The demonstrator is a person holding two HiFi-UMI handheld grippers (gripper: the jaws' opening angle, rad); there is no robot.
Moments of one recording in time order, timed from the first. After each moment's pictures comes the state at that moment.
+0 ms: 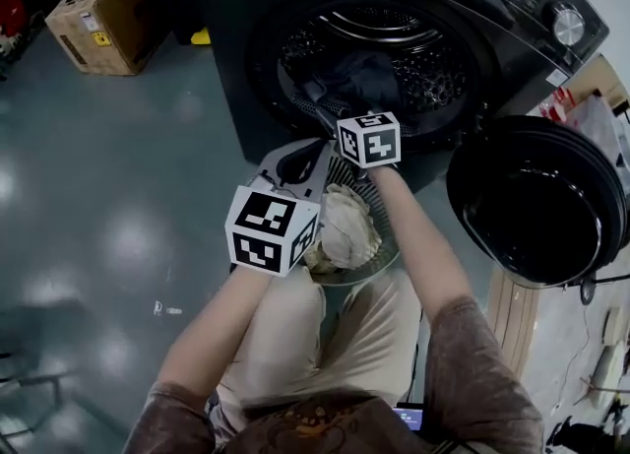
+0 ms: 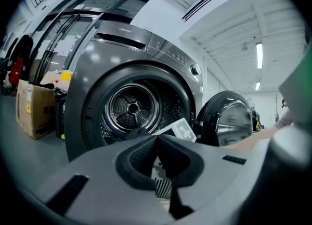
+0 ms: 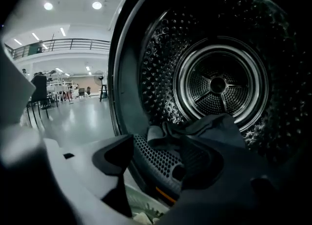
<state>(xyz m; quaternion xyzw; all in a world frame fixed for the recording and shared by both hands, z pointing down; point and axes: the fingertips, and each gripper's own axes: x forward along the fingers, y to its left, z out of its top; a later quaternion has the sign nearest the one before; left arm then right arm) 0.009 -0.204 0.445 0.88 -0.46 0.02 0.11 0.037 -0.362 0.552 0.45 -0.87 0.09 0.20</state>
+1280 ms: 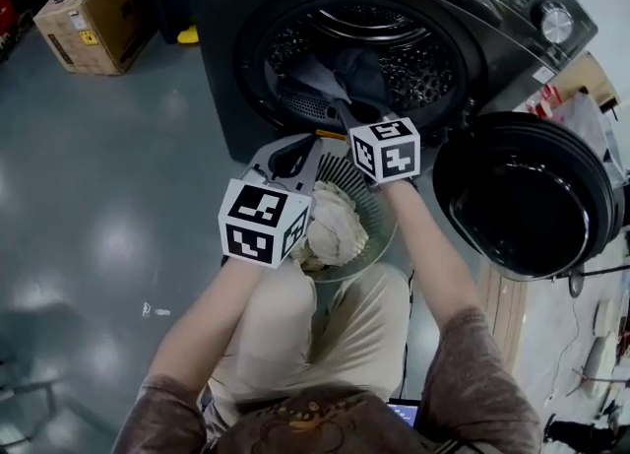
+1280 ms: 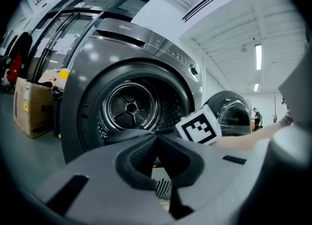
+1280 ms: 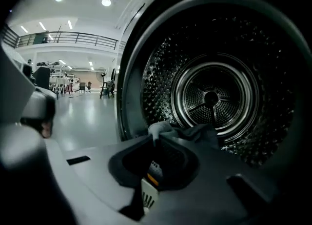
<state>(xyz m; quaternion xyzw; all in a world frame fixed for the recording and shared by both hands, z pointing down) 0.012 -0.208 0.448 0.89 -0.45 0.02 0.11 0.069 -0.325 0.503 0.46 -0.86 0.05 0.21</state>
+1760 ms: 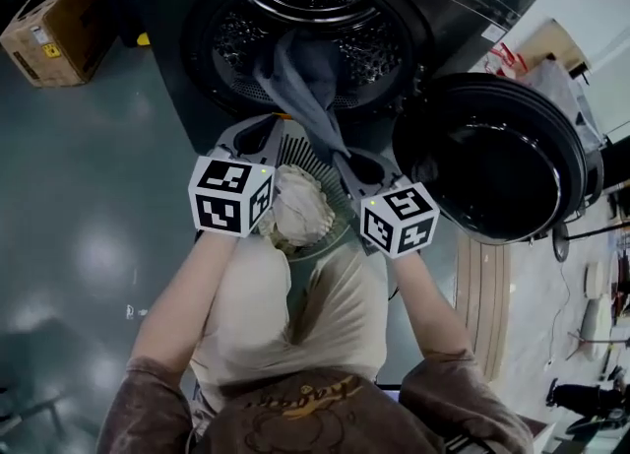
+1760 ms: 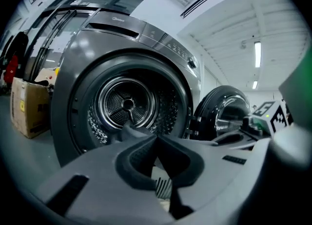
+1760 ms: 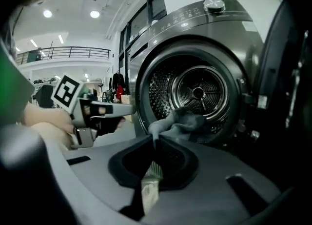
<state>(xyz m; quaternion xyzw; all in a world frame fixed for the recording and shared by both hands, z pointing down) 0.039 -0.214 0.461 0.89 -0.44 0.04 0.11 0.138 -0.166 0.489 0.47 -0.86 0.11 0.16</state>
